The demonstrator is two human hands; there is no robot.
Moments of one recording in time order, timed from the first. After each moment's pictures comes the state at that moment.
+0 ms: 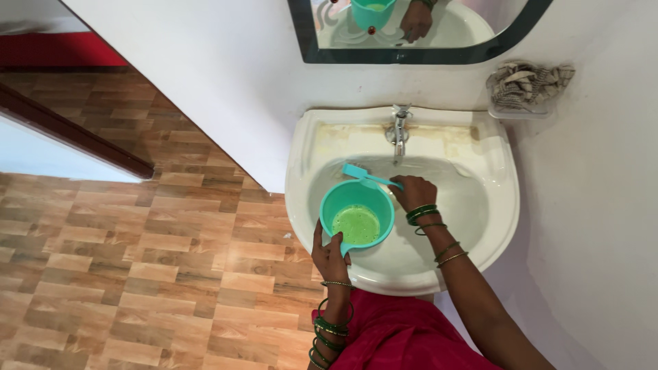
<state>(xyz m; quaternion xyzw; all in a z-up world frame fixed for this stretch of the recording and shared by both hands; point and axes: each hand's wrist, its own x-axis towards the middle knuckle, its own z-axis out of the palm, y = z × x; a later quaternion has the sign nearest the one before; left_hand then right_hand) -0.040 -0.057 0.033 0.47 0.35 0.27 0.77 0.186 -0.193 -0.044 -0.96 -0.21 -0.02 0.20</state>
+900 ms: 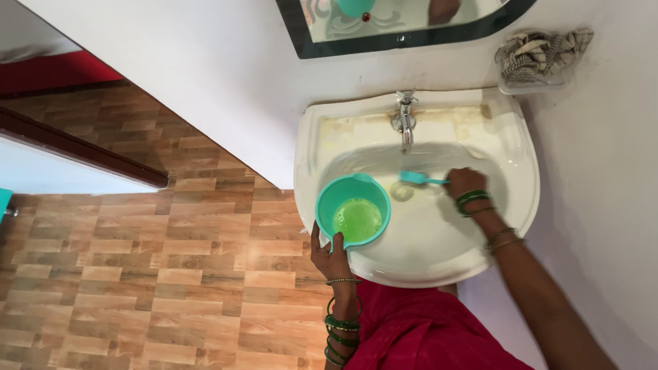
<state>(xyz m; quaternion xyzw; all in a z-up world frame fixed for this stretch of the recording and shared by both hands) -0.041 -0.034 0.035 0.48 0.37 0.32 0.73 0.226 -0.274 -0.098 -0.99 -0.14 0.09 0.01</state>
